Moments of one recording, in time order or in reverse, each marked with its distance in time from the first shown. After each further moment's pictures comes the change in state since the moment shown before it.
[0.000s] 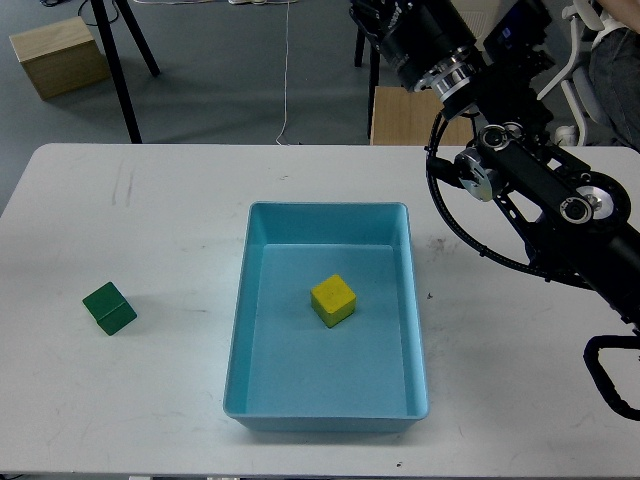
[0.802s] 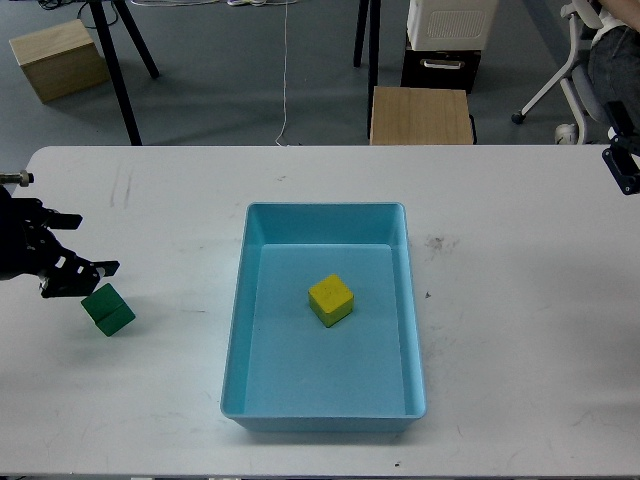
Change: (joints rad) left arm 0.001 -0.152 0.400 -0.284 0.857 0.099 0.000; right arm -0.838 -0.460 0.479 0.490 0.340 0.163 -0.064
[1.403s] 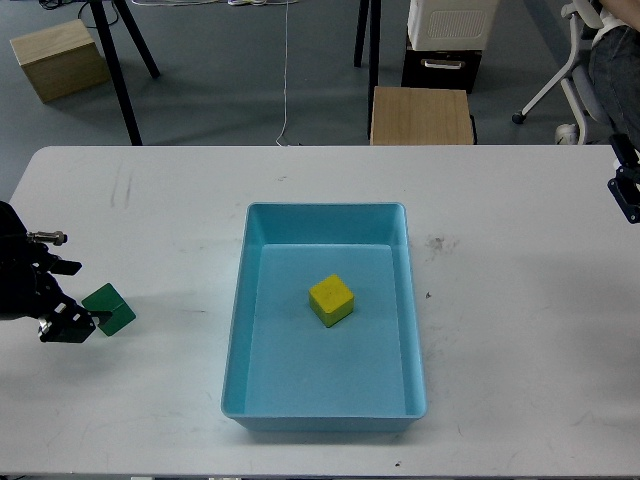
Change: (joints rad) left arm 0.007 -0.135 0.145 0.136 0.107 -0.008 0.000; right arm -0.079 0.000 0.019 0.002 0.004 0.008 0.005
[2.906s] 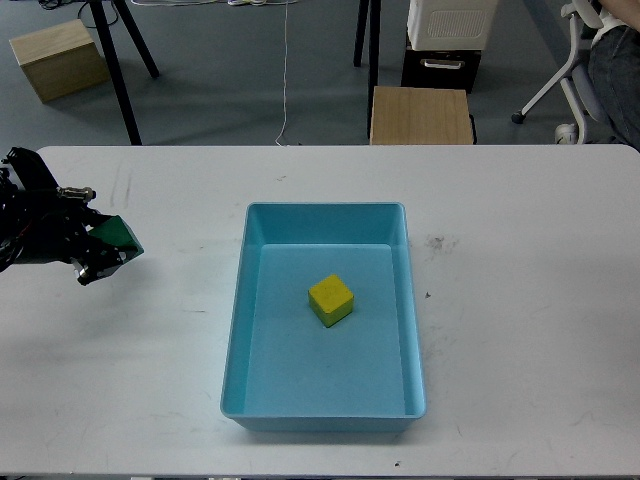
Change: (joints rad) left arm -0.239 -0.045 0.041 0.027 -0.037 0.064 0.000; right arm 0.166 -0.023 0.155 0.012 -0.003 -0.008 -0.005
